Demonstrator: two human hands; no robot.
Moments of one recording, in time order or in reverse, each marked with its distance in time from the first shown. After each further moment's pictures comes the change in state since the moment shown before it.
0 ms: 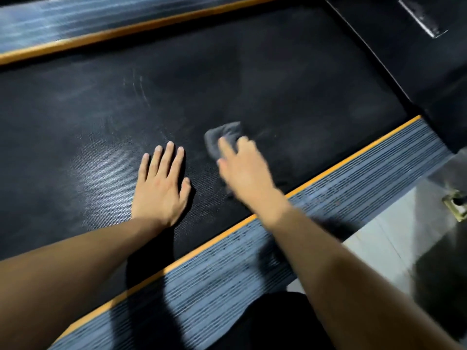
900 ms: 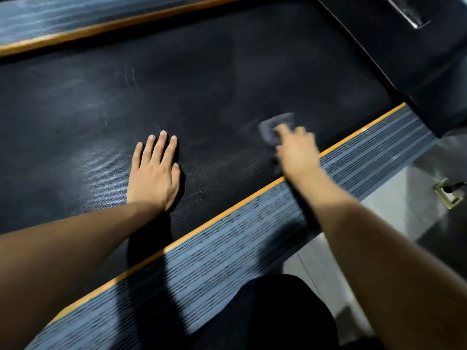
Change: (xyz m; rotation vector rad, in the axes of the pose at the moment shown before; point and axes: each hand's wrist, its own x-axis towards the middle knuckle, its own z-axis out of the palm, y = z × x) left_hand -0.002 0.000 -0.002 0.004 0.012 -0.009; right_hand -0.018 0.105 -0.026 -0.078 -0.167 0.291
